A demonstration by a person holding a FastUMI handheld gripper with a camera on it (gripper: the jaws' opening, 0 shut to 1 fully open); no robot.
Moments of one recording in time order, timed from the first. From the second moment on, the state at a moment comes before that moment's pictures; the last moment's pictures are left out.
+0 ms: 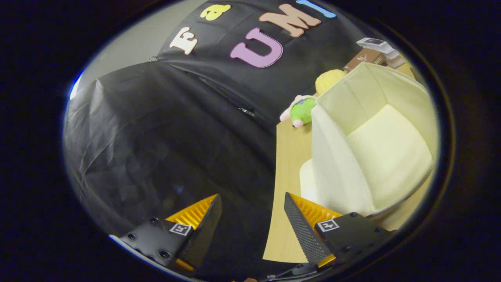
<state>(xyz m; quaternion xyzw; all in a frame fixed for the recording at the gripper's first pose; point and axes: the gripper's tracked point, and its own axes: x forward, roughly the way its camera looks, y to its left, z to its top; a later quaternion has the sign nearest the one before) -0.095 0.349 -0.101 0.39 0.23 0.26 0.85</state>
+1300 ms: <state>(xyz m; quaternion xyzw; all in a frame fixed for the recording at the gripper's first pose) -0.006 -0.080 -0.187 0.02 0.52 -0.14 0.84</state>
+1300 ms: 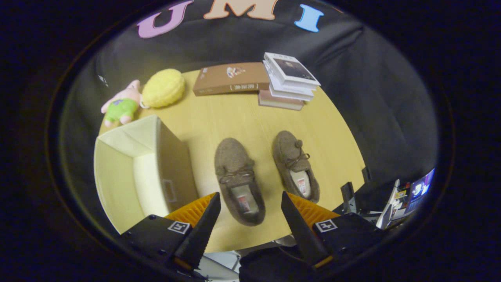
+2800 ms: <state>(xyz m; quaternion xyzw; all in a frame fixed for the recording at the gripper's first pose) 0.007 -0.093 -0.319 0.05 0.65 -0.04 0.76</state>
